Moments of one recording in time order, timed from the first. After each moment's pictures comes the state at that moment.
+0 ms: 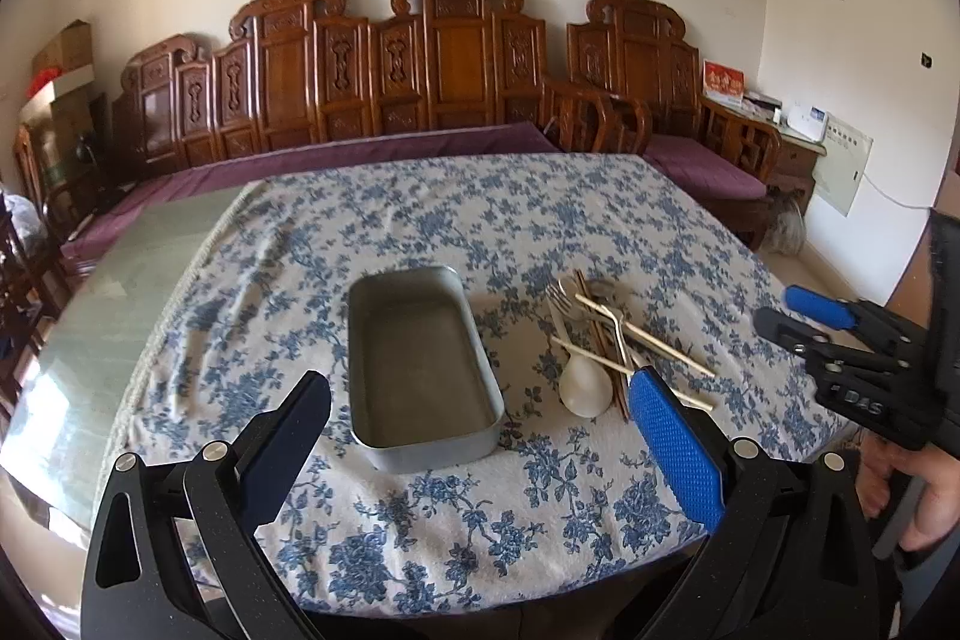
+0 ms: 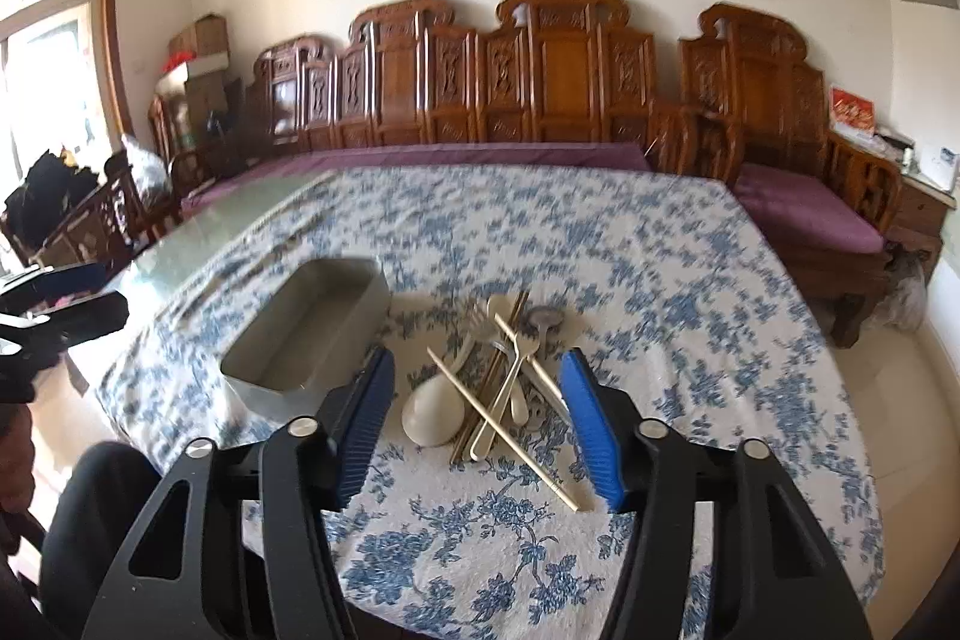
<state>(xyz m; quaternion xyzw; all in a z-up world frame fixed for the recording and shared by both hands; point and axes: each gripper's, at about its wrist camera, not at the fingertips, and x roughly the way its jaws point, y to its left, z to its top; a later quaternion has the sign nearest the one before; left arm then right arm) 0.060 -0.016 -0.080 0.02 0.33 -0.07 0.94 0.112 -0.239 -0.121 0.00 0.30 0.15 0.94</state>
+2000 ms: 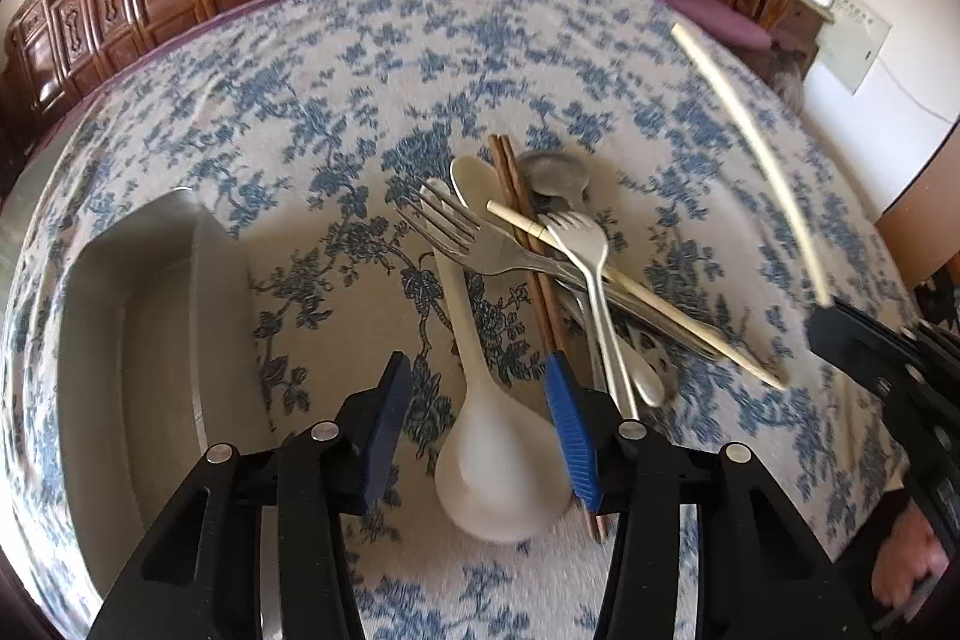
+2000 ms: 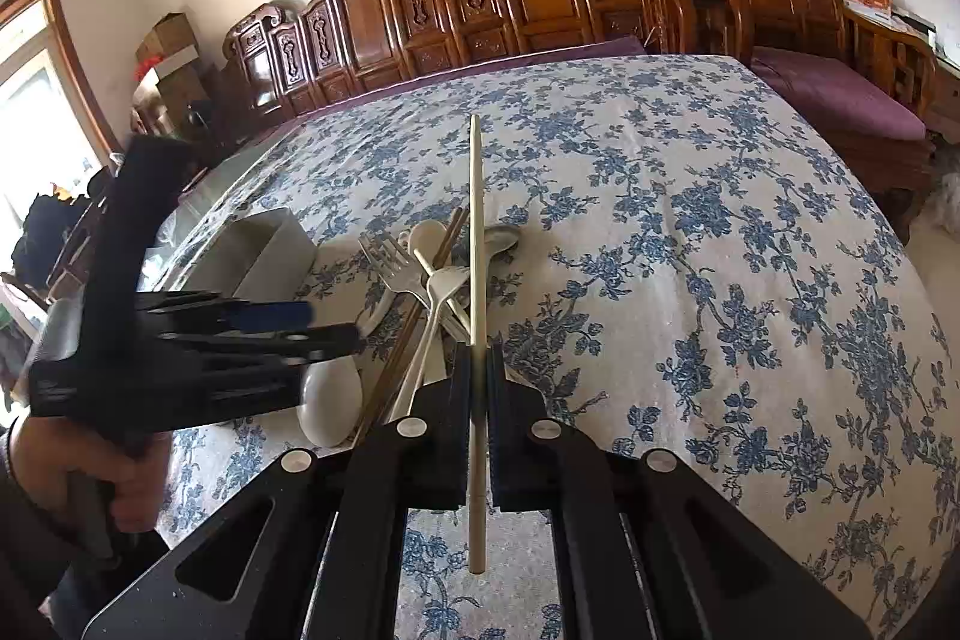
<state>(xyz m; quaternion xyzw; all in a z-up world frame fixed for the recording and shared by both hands) 0.250 -0.136 -0.225 0.06 0.51 -0.11 0.85 0.208 -0.294 -0.212 0.07 0.39 0.17 0.90</state>
